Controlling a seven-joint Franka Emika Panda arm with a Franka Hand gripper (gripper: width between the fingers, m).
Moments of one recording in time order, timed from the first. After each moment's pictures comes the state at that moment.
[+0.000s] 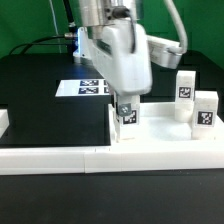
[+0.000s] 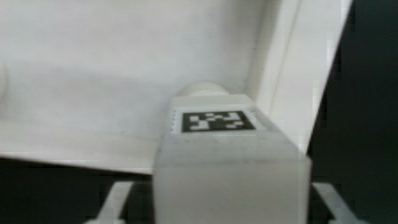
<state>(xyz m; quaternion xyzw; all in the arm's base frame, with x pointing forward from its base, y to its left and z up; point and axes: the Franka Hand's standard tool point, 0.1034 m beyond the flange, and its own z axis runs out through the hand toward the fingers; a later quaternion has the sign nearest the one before) 0.622 -0.005 0.072 -0.72 0.69 0.00 0.08</state>
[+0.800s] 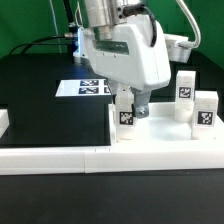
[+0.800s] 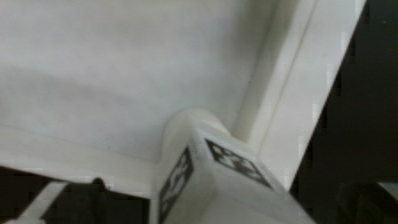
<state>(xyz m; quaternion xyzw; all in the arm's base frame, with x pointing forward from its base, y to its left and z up) 0.621 0.006 0.071 -0.81 0.58 -0.01 0.09</state>
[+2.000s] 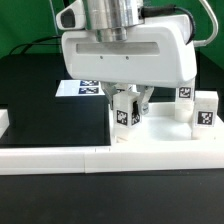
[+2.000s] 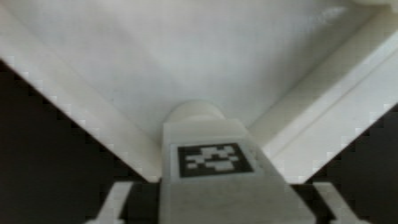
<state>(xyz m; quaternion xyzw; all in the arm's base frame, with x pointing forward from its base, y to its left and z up) 0.621 0.008 0.069 -0.89 0.45 -0.01 0.07</state>
